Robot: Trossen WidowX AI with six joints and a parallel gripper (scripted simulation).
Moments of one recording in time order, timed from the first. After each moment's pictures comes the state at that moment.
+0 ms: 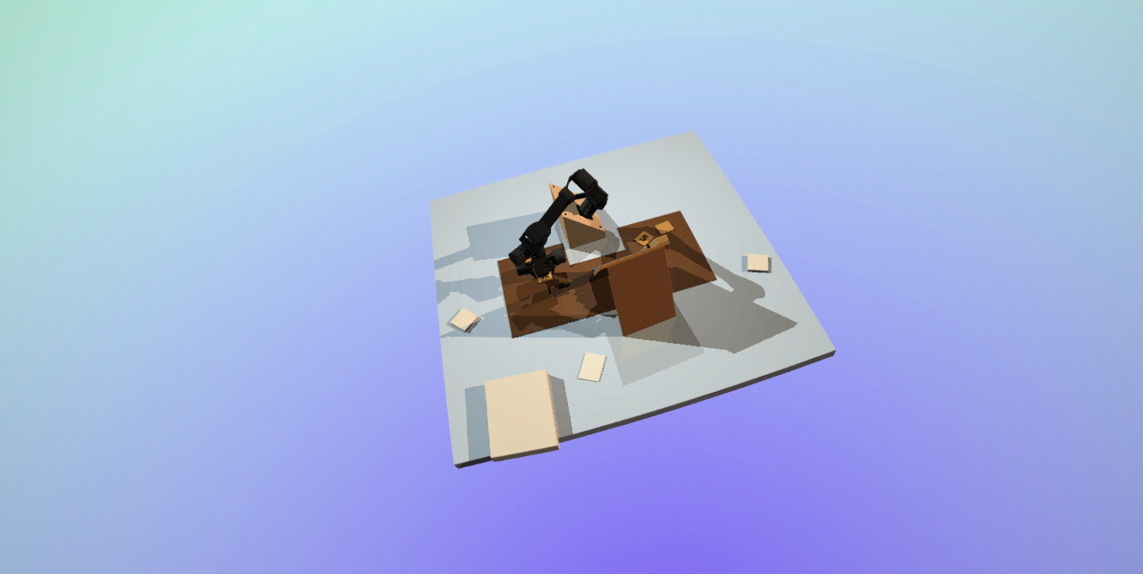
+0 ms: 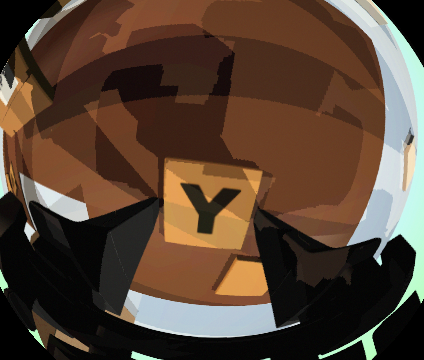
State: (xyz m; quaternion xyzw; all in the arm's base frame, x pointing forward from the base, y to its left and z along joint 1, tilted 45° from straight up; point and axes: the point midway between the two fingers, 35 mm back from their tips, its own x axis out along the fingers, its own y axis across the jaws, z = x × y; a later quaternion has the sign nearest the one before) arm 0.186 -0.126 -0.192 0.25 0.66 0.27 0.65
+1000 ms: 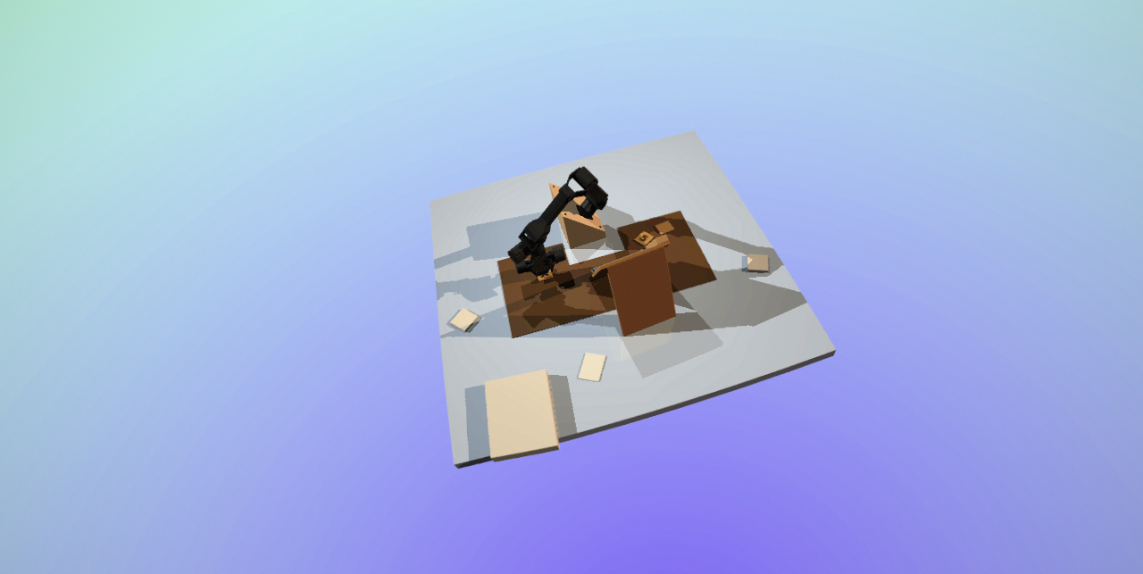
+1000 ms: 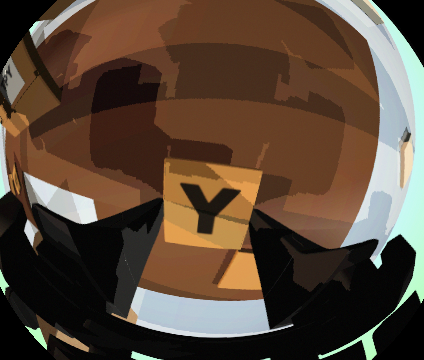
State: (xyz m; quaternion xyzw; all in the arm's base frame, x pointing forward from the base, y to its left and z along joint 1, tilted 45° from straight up) arm 0.186 -0.131 -0.184 0.26 0.66 0.27 0.65
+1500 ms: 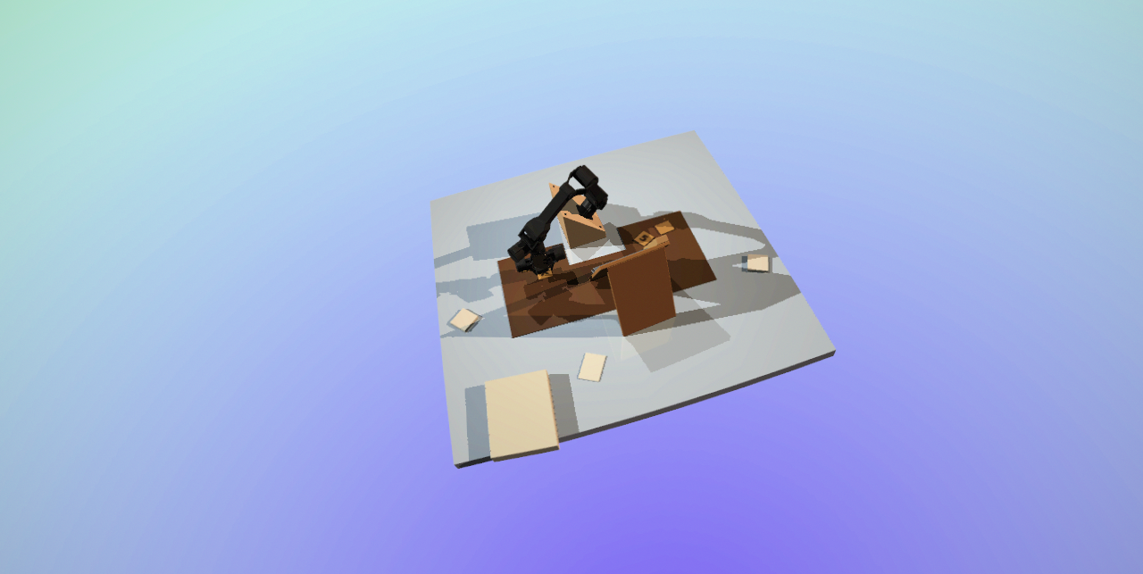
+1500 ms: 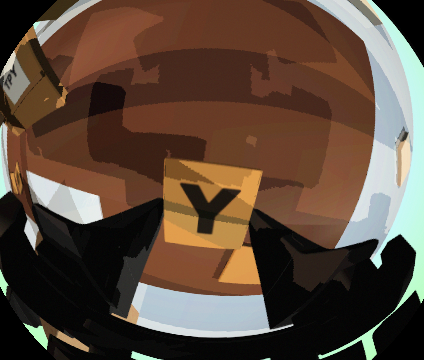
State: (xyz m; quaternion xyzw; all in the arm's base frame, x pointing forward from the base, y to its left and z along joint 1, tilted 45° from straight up) arm 0.186 -0.137 -0.177 0.26 0.66 0.27 0.65
